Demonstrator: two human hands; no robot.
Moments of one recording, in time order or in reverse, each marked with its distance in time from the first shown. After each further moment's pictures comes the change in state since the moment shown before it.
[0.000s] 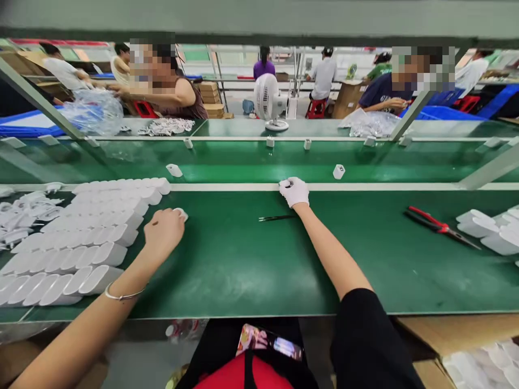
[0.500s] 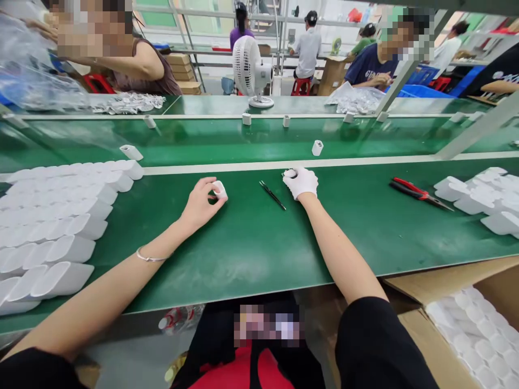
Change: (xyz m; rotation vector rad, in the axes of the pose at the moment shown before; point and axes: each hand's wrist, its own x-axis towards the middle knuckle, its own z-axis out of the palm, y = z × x) left_hand 0.018 0.083 0.046 -0.901 0.067 0.368; right_hand -0.049 0.035 -0.037 0.011 0.059 0.122
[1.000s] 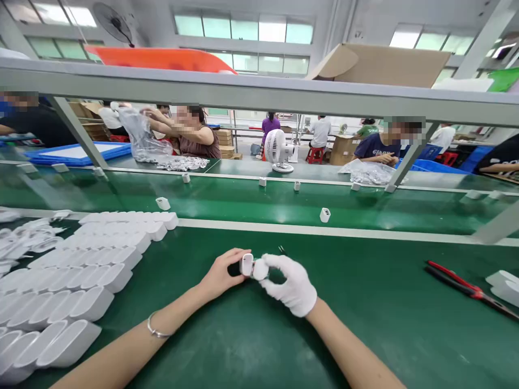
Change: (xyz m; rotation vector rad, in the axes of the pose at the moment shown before) left_hand -0.007 -0.003 -0.005 -0.236 -0.126 0.186; right_hand -0.099 -0.073 -0.010 0.575 -0.075 -0.802
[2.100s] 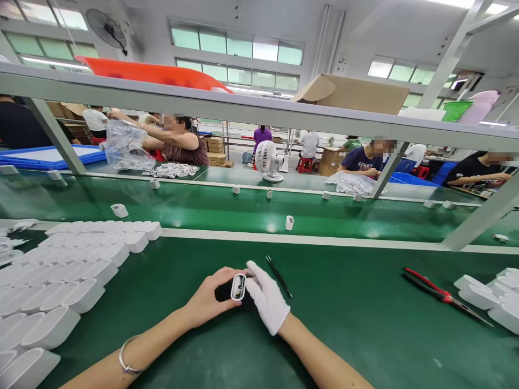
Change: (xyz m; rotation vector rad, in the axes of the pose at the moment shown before) left_hand -0.007 0.023 0.007 -0.138 -0.106 0.012; right_hand -0.009 0.007 0.022 0.296 -0.220 0.346
